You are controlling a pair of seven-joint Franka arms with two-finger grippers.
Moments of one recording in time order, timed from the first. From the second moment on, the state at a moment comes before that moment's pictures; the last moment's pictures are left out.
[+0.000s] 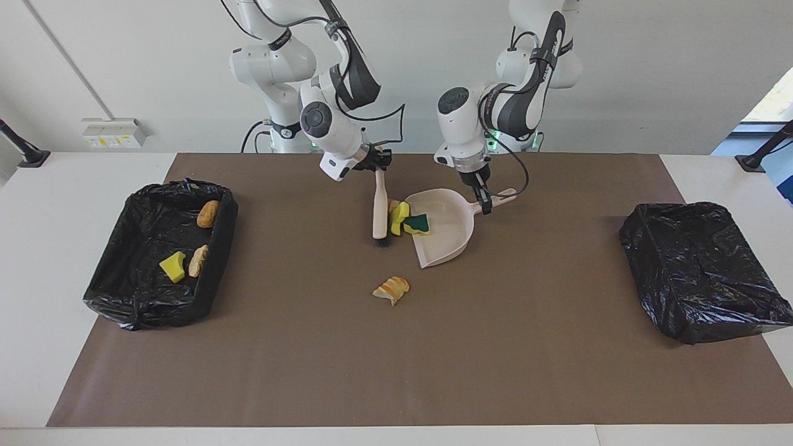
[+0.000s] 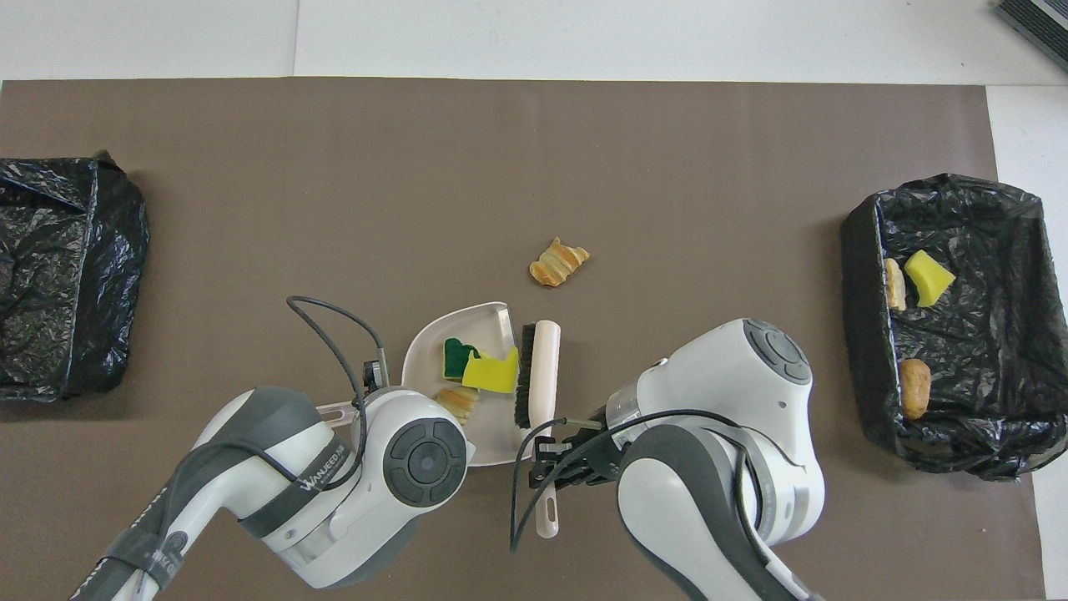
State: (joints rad) left arm -0.26 -0.04 -0.41 -2.32 0.41 2.13 0.56; right arm 0.09 -0.01 0.42 -2.21 0.79 1.95 0.21
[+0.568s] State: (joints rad) left arm -0.24 -0.03 -0.36 -2.31 0.33 2.14 0.55; right arm 0.05 -0.01 0.41 -2.01 0.23 1.72 0.20
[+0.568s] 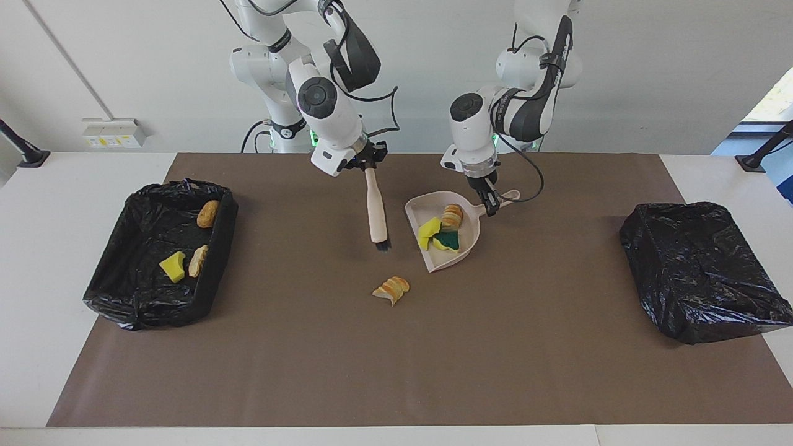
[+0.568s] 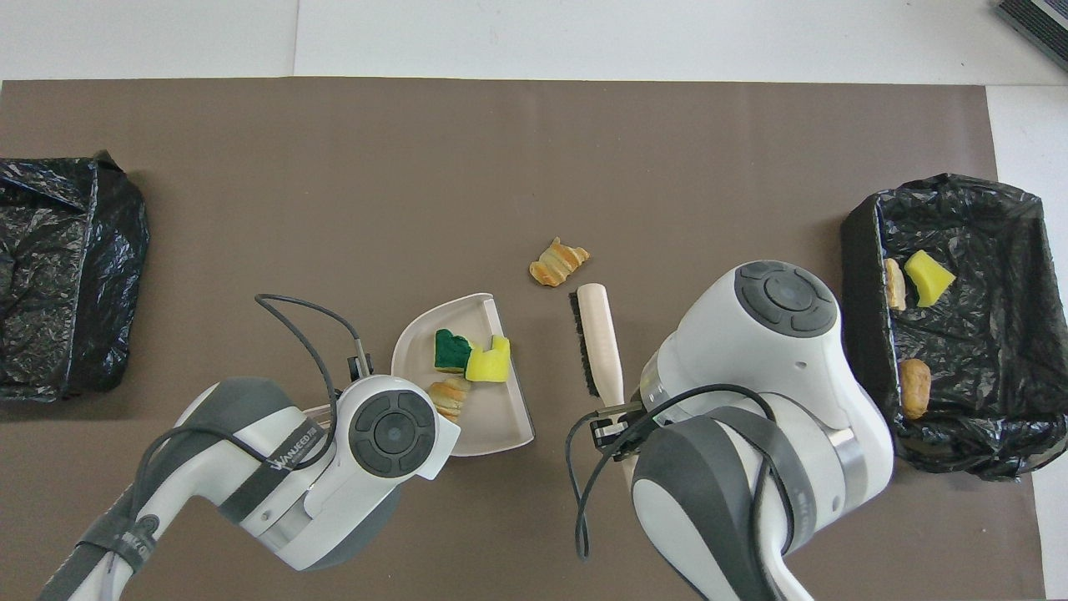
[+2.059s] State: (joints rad) left arm -0.22 0.11 -0.27 -2.13 0.40 2.08 0.55; right arm 0.06 0.40 0.46 -1.76 0.17 1.80 -0.15
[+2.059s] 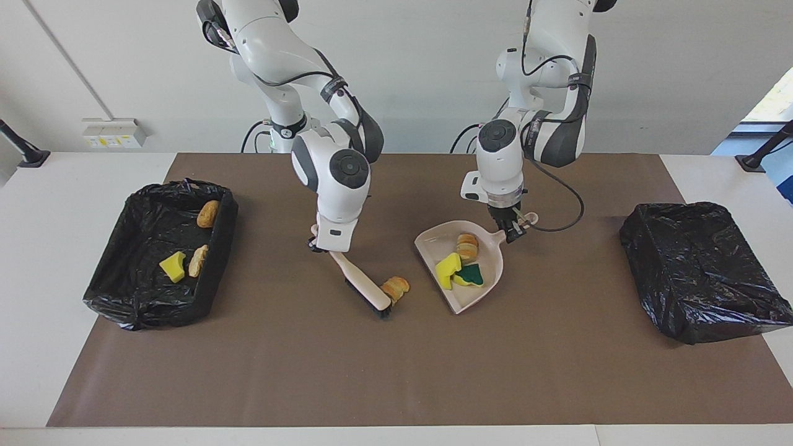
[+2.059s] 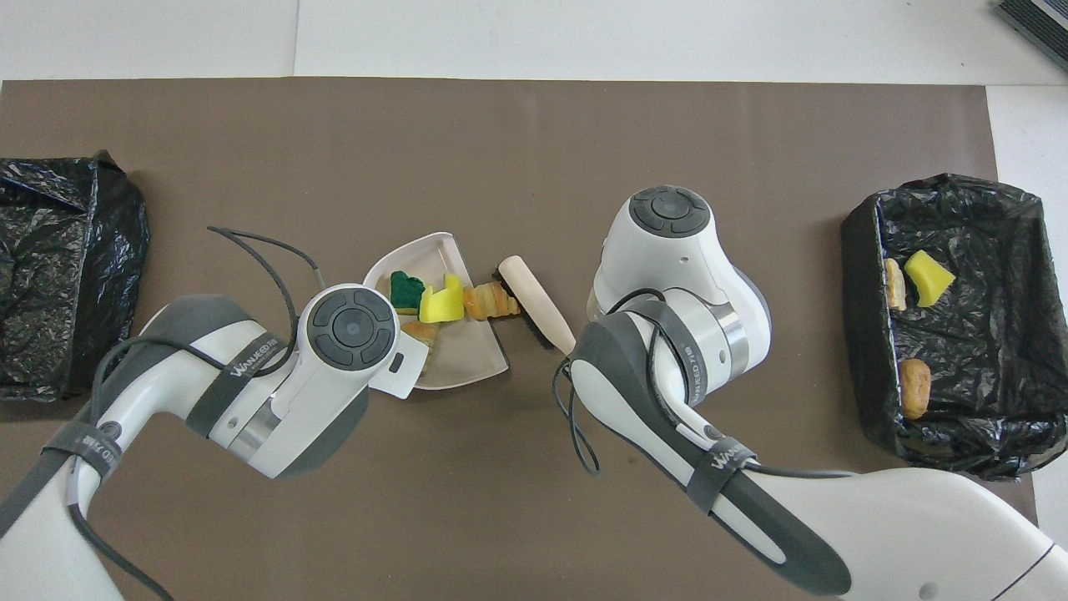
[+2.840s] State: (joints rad) left arm -0.22 0.10 -0.27 -2.15 0.40 2.17 0.64; right arm 0.02 0.18 0.45 -1.83 0.33 1.67 -0.14
